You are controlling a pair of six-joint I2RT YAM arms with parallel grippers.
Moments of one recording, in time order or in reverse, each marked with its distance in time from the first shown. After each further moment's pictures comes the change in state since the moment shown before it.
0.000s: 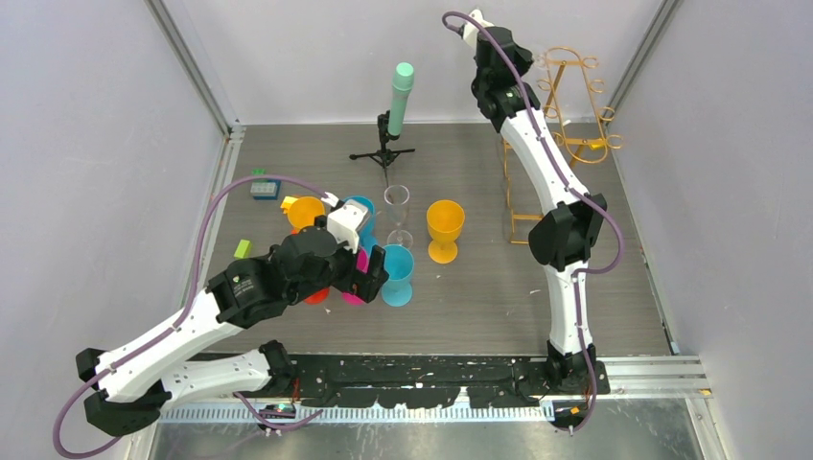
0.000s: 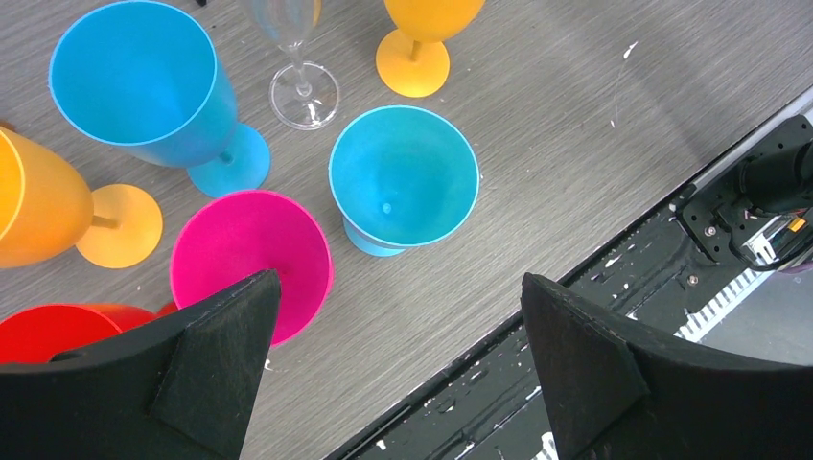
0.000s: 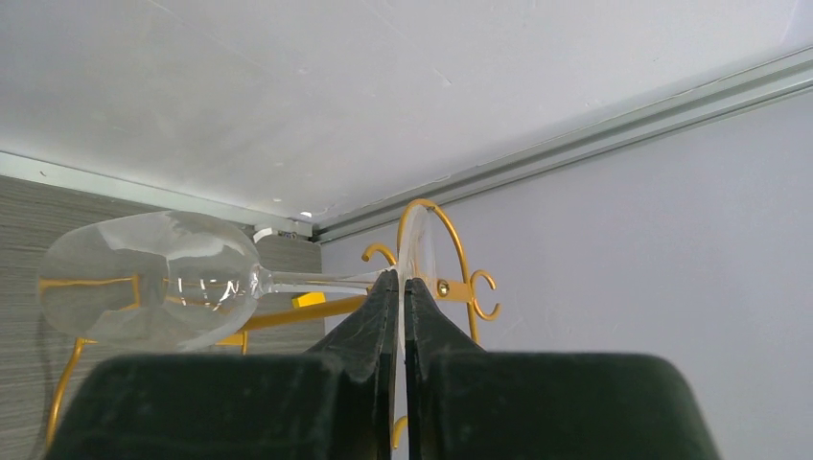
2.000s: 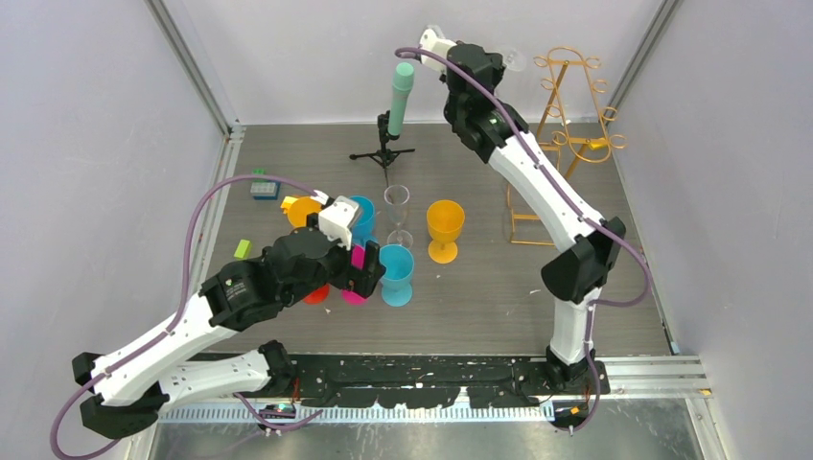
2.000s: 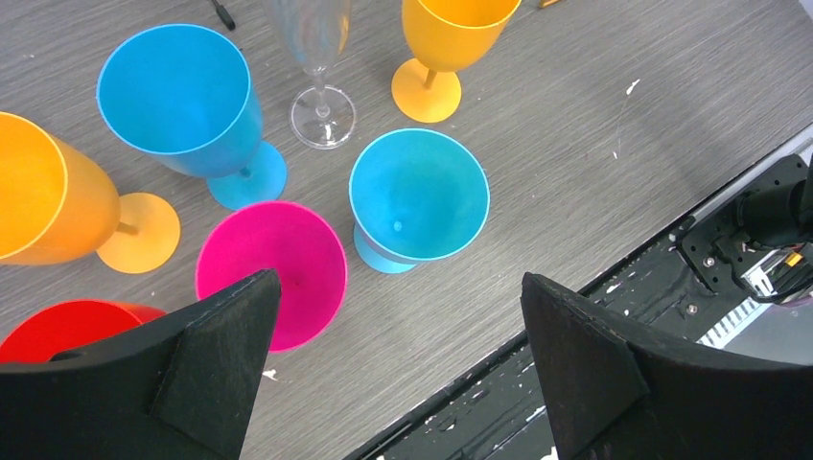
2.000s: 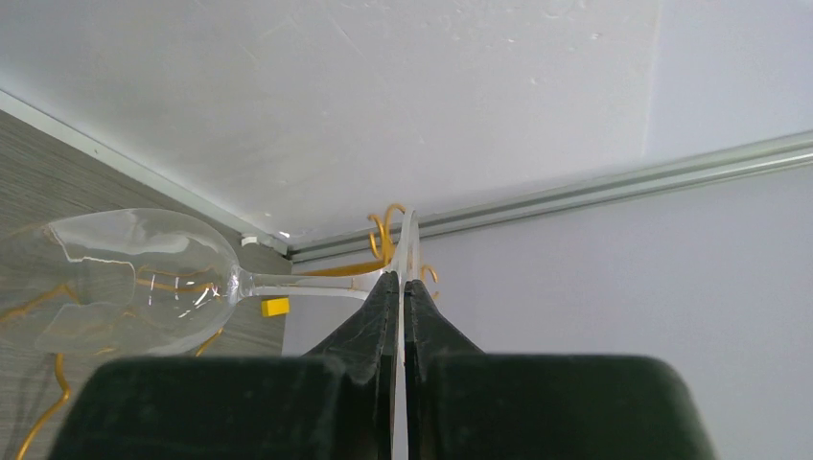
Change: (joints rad) left arm 0.000 -0.029 0.000 0.018 -0.051 -0.013; right arm 0.209 -0.245 -0.256 0.068 0.047 -0.208
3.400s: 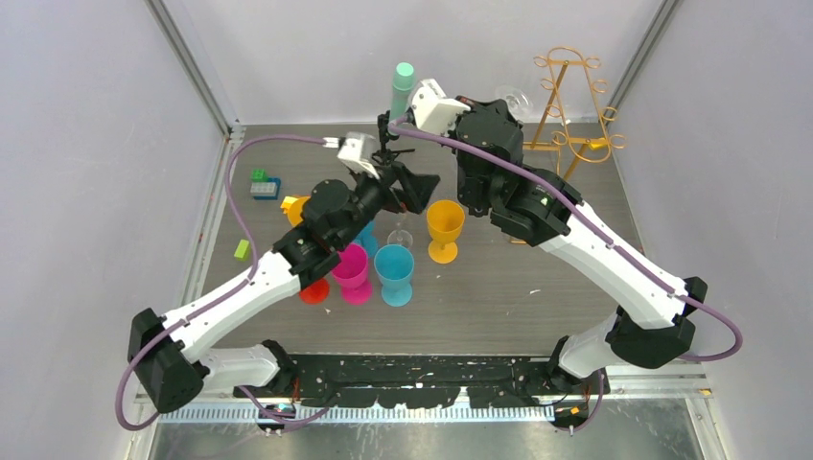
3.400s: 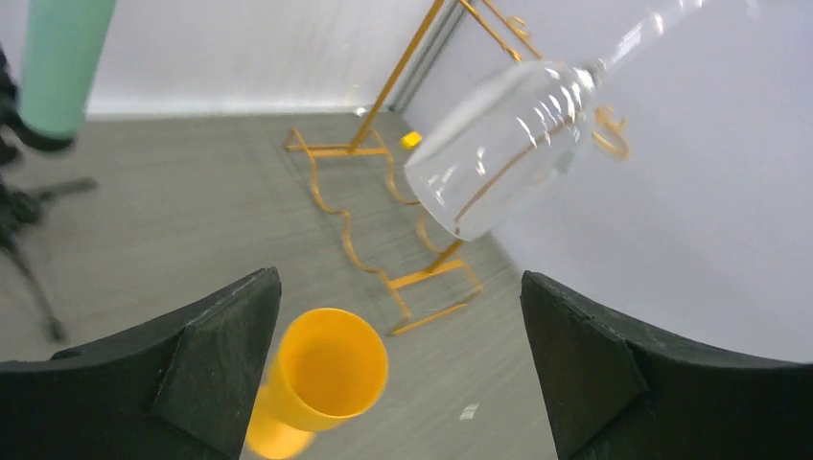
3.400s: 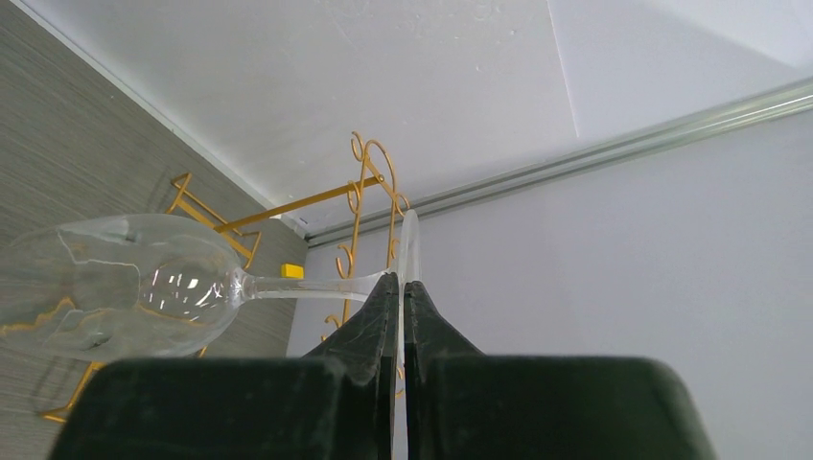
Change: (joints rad) left arm 0.170 0.344 -0.049 0.995 0.130 -0.015; right arm 0.420 -0.492 -0.296 -0.185 0.249 0.051
